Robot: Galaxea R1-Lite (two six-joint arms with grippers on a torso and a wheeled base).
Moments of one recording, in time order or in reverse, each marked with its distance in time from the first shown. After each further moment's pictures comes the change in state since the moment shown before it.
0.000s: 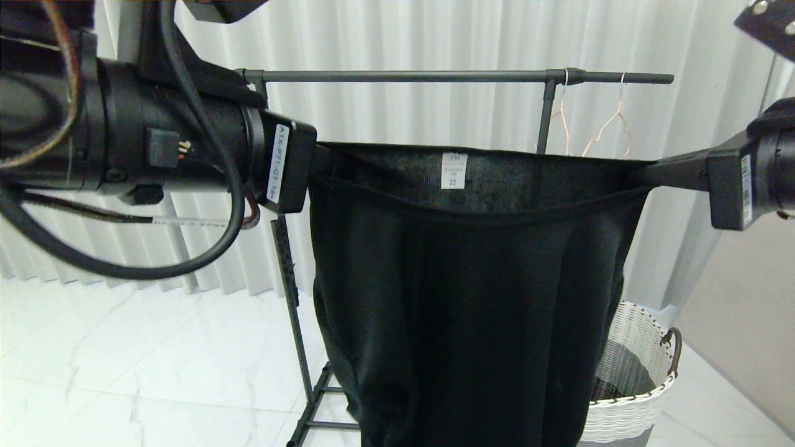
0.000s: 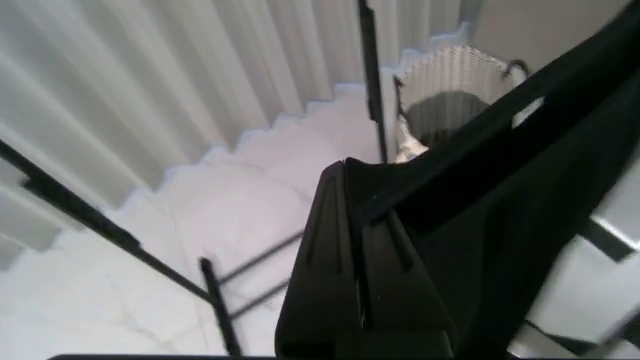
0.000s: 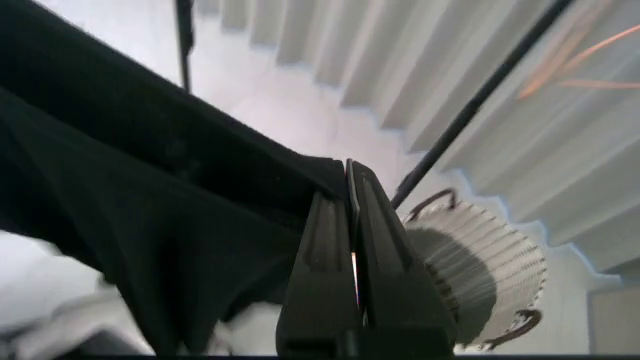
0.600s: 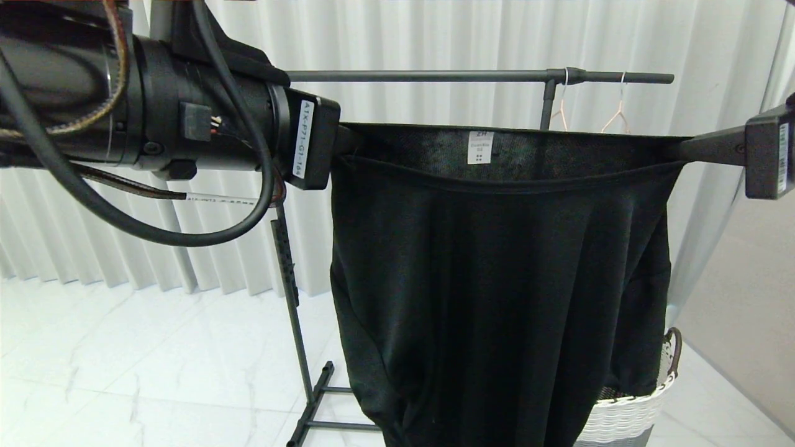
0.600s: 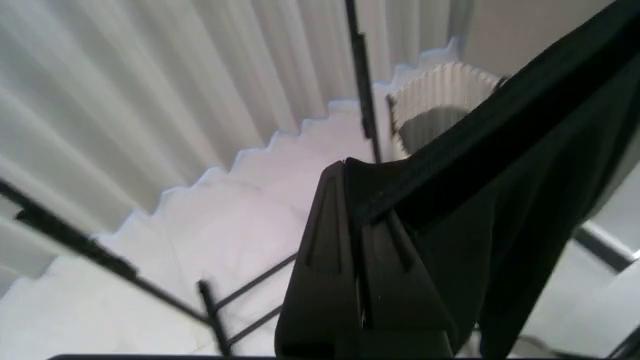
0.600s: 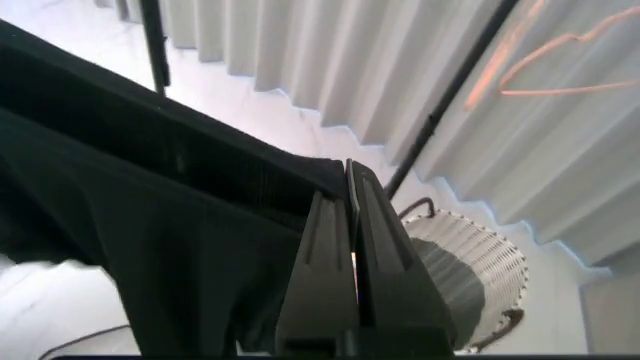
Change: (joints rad) left arm -0.011 0.043 -0.053 -0.029 -0.037 -0.009; right arm -0.118 -0.020 -0.040 0.031 0.054 -0.002
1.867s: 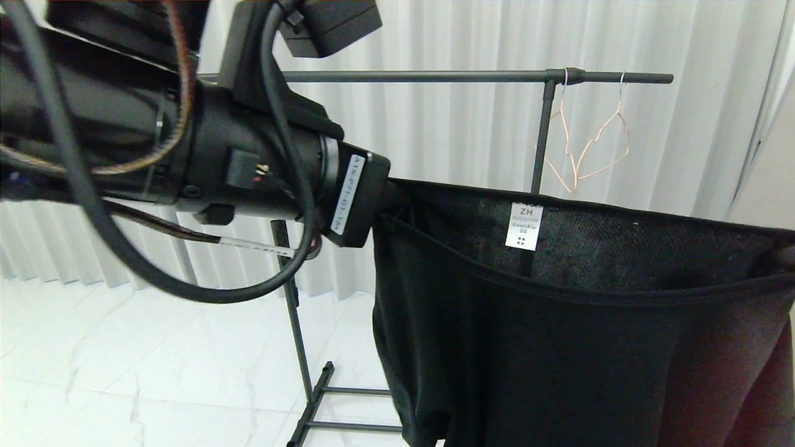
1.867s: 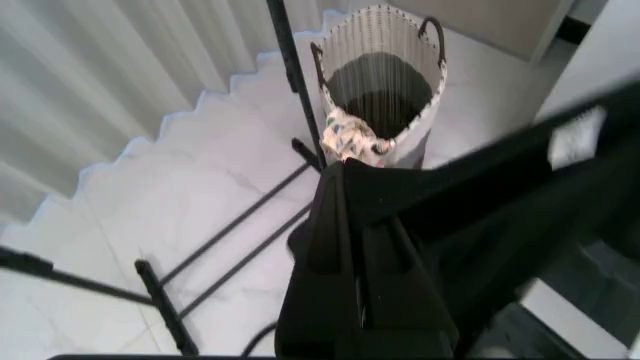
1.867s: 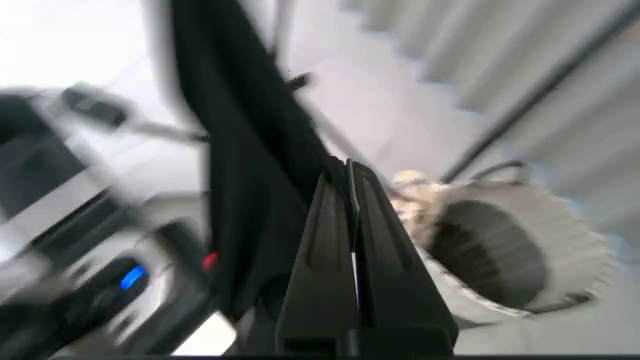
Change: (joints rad) left arm -0.081 0.045 -0.045 0.164 -0.101 -0.057; right arm 0.169 -0.221 0.073 0.281 0.122 0.005
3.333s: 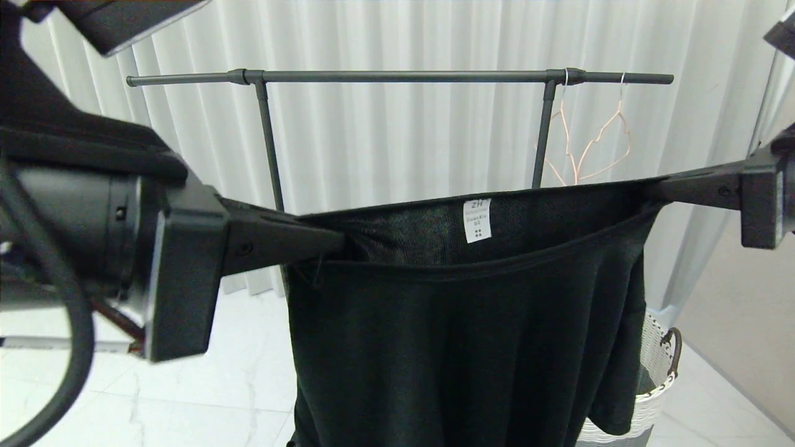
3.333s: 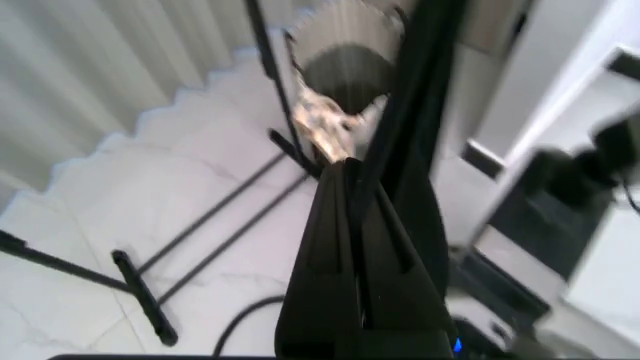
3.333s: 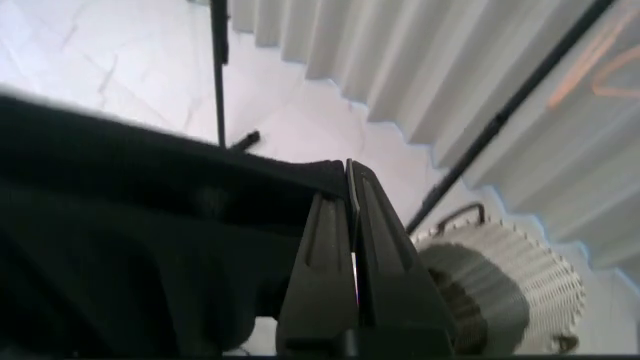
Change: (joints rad) left arm -0.079 -0.242 0.227 -0.029 0.039 -0.061; right arm -0.127 0.180 0.056 -0.325 -0.004 -0.002
